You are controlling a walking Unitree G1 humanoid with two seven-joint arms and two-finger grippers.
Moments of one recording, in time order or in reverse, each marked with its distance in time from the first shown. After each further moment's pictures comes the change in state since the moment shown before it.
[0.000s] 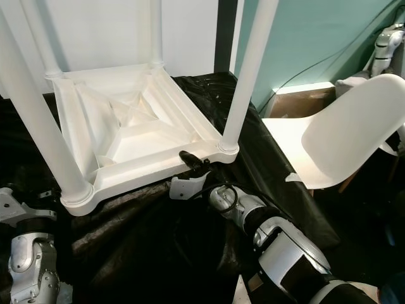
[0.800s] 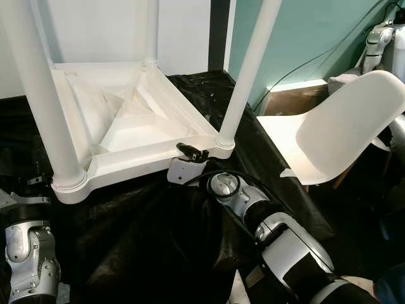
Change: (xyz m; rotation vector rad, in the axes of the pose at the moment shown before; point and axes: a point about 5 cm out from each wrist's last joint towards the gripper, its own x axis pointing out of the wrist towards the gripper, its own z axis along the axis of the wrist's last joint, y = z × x) left arm 0.014 -0.006 0.020 -0.015 -0.127 -0.005; right arm 0.007 -0.024 0.005 0.187 -0.019 0.011
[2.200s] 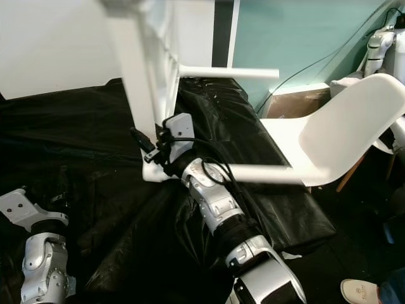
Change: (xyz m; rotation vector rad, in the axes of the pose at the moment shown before) left arm -0.018 0.005 -0.038 -0.057 0.255 0.077; right arm 0.002 -0.032 0.051 1.102 -0.282 -0.106
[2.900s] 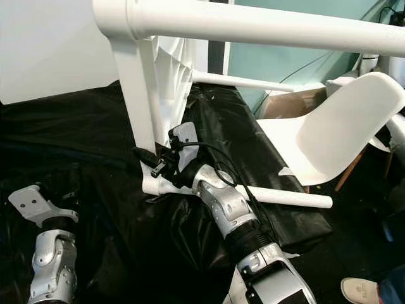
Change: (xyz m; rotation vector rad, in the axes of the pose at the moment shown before) left arm 0.000 -0.017 -0.008 0.015 0.010 -0.053; right arm -0.011 0.010 -0.003 0.054 0.092 0.171
